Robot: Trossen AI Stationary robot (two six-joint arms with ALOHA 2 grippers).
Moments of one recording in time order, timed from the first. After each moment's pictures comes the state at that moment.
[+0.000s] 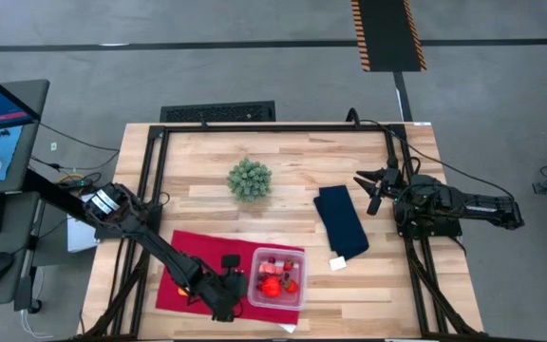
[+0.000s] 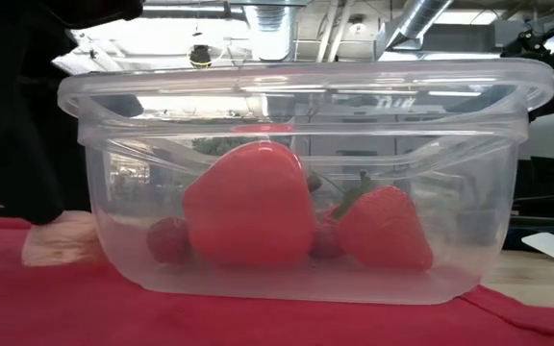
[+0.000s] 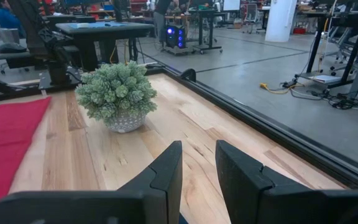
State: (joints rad) left arm -0.70 1.83 1.01 -0.18 -0.33 -0.57; right arm -0.09 0.01 0.09 -0.23 0.37 0.03
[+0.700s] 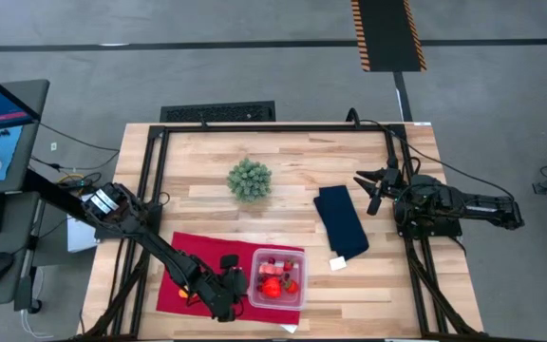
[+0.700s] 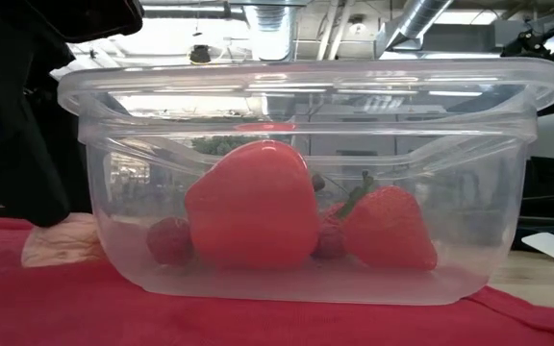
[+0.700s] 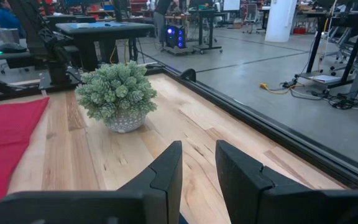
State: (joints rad) left arm -0.70 1.83 0.96 -0.09 -0.33 -0.67; right arm -0.09 0.01 0.09 -0.23 0.37 0.03
